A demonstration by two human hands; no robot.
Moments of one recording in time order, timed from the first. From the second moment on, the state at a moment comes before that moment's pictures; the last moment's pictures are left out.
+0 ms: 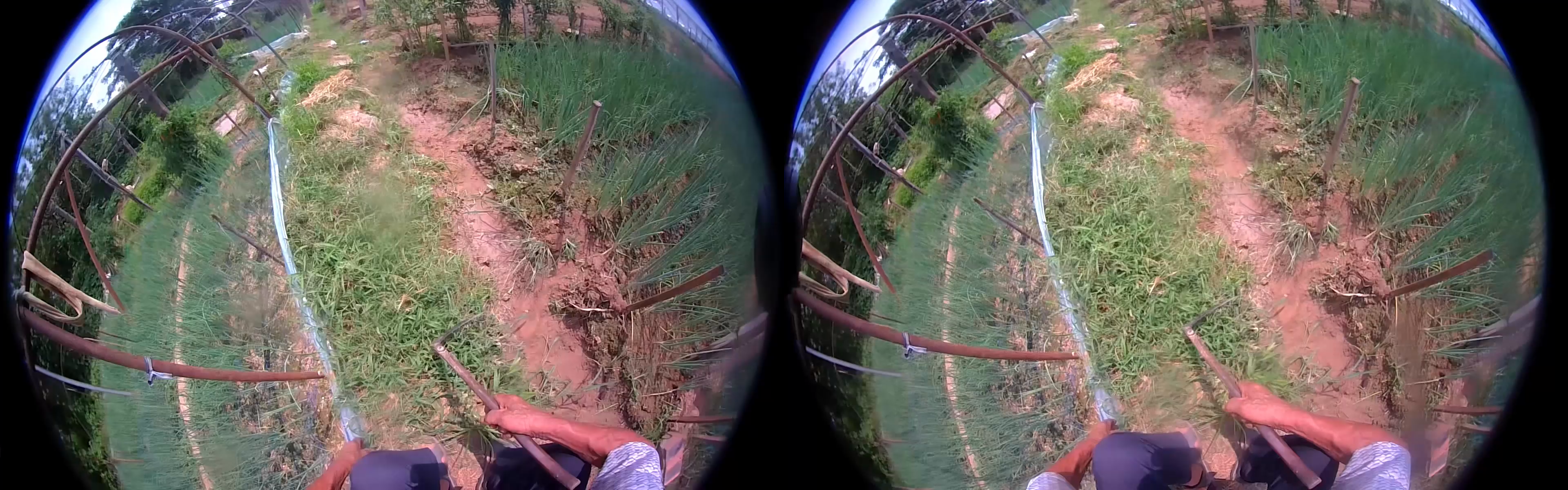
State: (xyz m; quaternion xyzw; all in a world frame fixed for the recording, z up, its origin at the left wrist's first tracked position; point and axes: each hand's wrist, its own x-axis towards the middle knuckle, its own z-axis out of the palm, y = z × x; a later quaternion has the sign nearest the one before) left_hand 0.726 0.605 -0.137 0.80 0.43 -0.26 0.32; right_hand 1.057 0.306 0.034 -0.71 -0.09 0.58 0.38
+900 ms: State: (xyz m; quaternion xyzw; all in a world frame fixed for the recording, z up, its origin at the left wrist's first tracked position) left_hand 0.747 0.510 -0.266 0.84 0.48 0.07 0.24; right_hand 1.059 0.314 -0.021 -0.76 -0.14 0.57 0.29
